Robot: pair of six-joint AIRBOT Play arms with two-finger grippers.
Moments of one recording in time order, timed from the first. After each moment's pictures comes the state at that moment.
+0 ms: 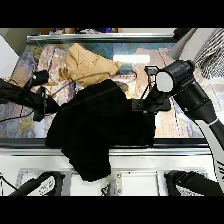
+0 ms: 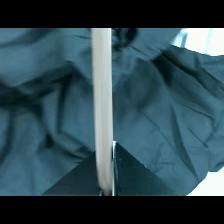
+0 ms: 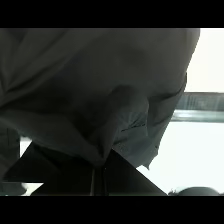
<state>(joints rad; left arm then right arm) 0.19 -1.18 1.26 0.92 -1.74 -0.10 0.56 -1.30 1.55 -1.54 1.72 2.14</state>
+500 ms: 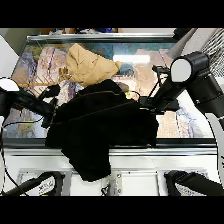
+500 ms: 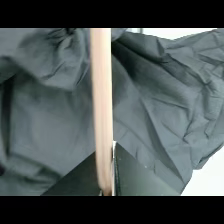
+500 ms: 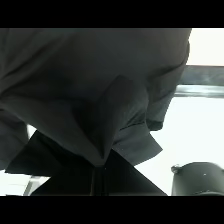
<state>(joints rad) 0.14 -1.27 1.15 0.92 -1.74 0.01 0.42 -1.30 1.60 -1.40 1.83 2.09</state>
